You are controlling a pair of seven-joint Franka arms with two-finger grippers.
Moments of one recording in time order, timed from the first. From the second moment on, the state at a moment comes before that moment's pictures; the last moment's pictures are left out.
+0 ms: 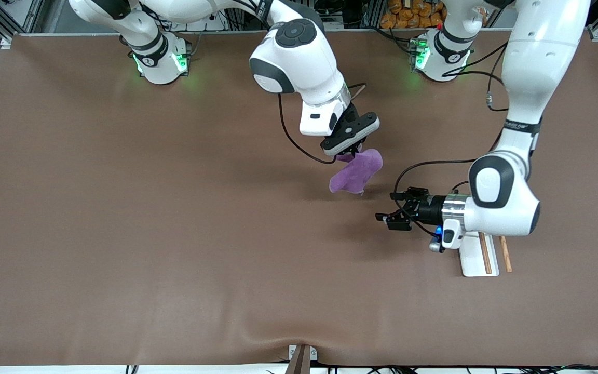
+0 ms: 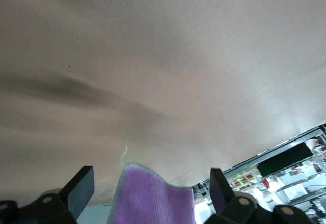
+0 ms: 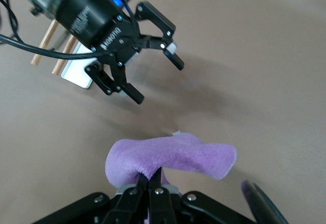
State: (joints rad) left arm -0.15 0.64 -0.04 -1.63 -0.95 1.88 -0.47; right arm 0.58 0.63 0.44 -1.30 -0.23 2.33 0.58
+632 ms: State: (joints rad) left arm -0.22 0.68 -0.04 -1.66 -0.98 1.89 -0.54; right arm 0.58 0.63 0.44 -1.30 -0.23 2.33 0.58
